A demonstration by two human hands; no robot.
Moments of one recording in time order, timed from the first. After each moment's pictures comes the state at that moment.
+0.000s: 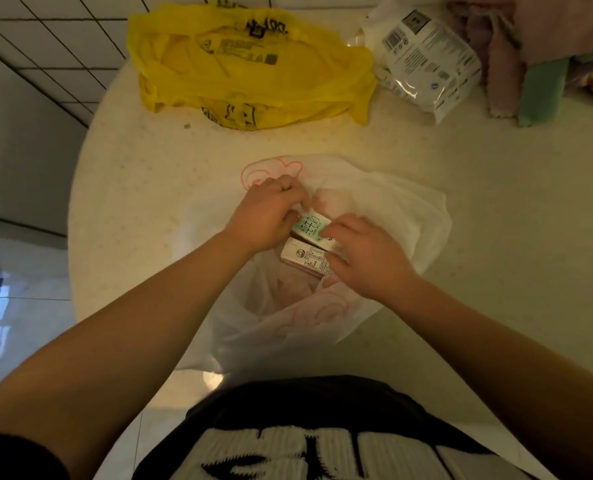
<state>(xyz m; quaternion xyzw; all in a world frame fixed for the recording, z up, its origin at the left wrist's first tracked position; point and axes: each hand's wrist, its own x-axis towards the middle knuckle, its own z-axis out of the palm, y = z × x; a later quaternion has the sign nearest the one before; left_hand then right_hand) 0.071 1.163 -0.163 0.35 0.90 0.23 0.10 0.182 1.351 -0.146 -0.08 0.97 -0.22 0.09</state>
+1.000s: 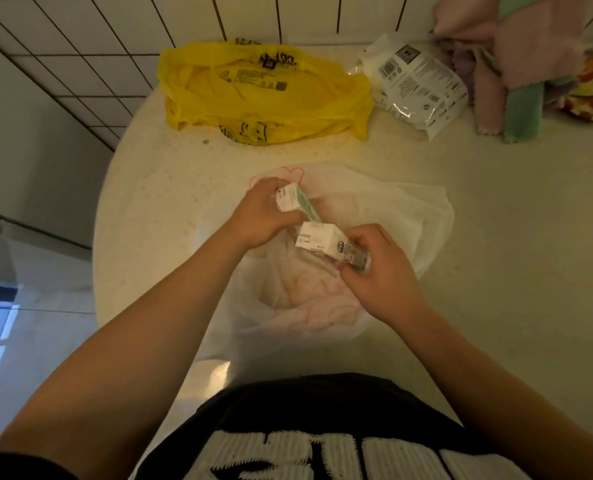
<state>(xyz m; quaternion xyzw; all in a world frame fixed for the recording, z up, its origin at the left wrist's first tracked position) 0.093 1.153 -0.128 0.08 0.85 0.47 0.20 0.233 1.339 -0.111 0.05 0.90 -0.43 0.00</state>
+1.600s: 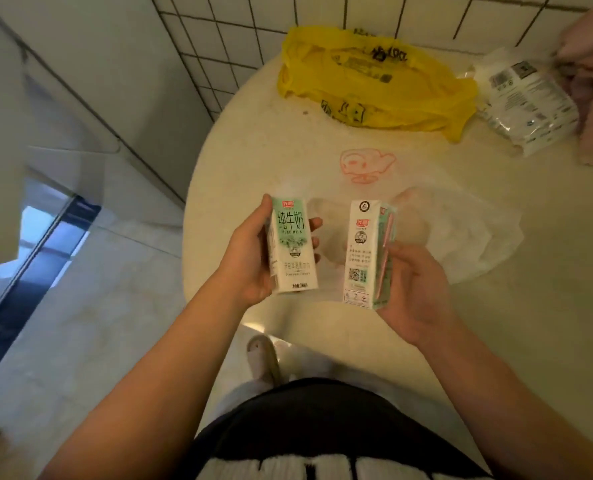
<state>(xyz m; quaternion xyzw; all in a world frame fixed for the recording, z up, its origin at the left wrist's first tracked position) 0.269 1.063 -0.042 -0.27 0.41 0.84 0.23 0.290 1.268 -0.062 0.14 0.38 -0.87 0.27</state>
